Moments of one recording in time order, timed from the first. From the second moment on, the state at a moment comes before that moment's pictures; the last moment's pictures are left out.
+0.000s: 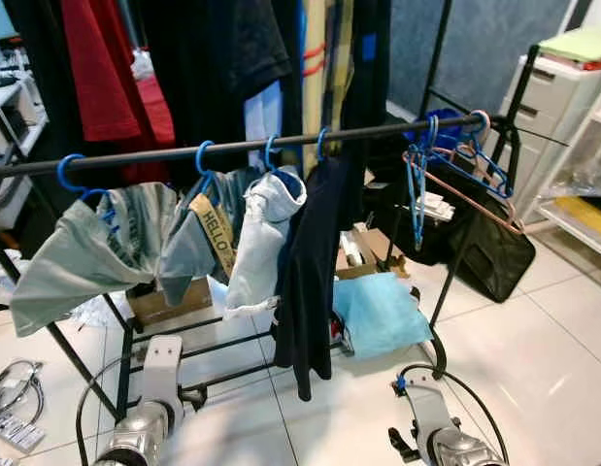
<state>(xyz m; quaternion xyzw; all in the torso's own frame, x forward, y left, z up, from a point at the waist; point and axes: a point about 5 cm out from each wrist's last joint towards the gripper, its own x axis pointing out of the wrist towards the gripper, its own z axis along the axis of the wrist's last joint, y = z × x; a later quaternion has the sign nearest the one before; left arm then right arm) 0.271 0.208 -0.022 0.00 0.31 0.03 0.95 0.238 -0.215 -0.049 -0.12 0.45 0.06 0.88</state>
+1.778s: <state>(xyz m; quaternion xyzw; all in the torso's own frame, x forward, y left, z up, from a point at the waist) 0.361 0.246 0.148 0.08 -0.06 0.07 0.99 0.243 -0.217 -0.044 -0.12 0.45 0.07 0.88</state>
